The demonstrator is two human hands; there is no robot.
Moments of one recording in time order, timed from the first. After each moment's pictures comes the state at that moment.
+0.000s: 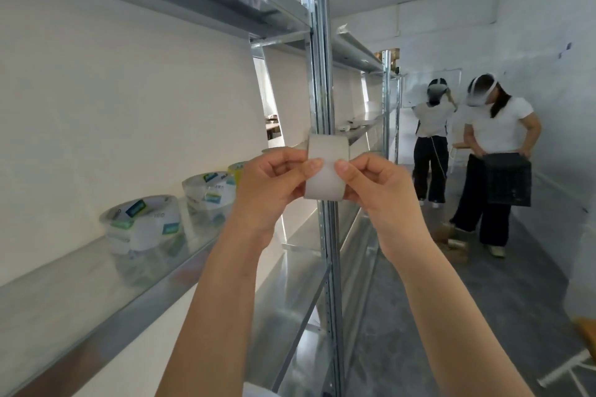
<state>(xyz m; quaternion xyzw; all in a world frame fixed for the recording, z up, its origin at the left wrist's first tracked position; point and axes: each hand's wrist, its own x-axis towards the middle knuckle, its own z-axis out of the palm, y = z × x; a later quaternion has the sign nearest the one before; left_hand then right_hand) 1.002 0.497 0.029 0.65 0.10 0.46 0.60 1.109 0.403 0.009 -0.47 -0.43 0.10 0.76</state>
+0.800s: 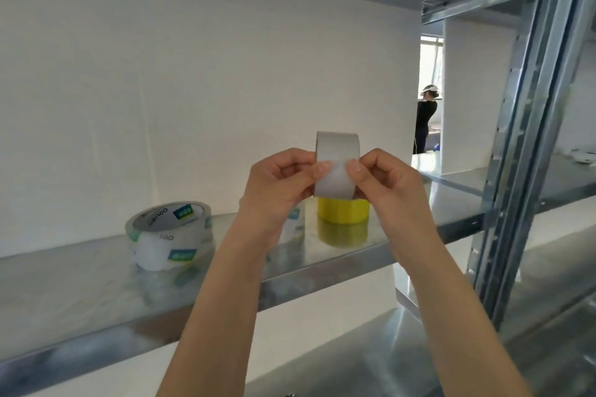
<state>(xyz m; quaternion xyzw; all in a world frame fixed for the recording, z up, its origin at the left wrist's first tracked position) 1.055 0.634 0.038 0.55 0.27 0.66 0.44 1.199 0.635 0.026 -0.34 -0.62 0.25 0.66</state>
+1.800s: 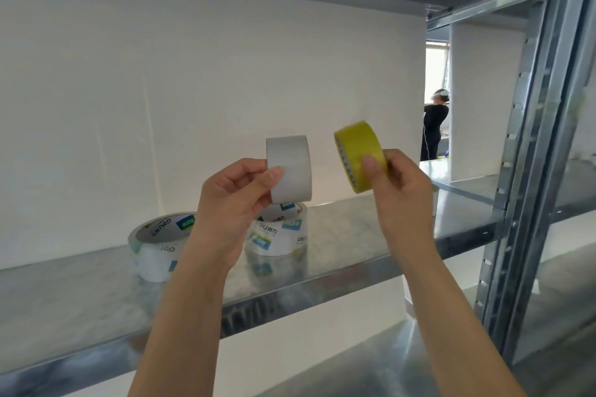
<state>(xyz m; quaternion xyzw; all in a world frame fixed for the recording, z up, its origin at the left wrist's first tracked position) 1.014 0.631 0.032 0.52 0.27 0.71 0.40 1.205 0.660 0.023 -0.37 -0.60 0.12 0.70</state>
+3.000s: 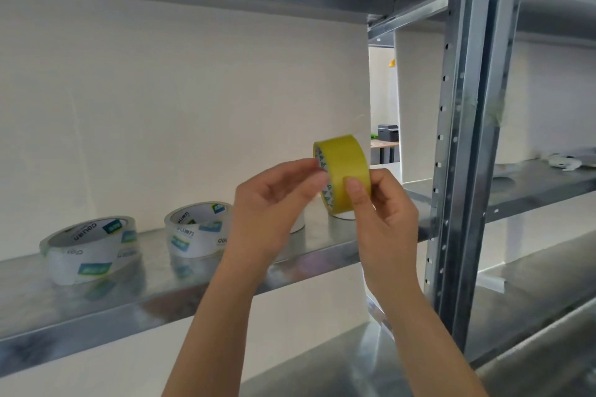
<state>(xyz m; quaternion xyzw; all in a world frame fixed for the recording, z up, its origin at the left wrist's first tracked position) 1.165 0.605 0.033 0.59 0.32 0.68 0.30 1.286 0.623 0.003 -0.27 -0.57 0.22 0.75</state>
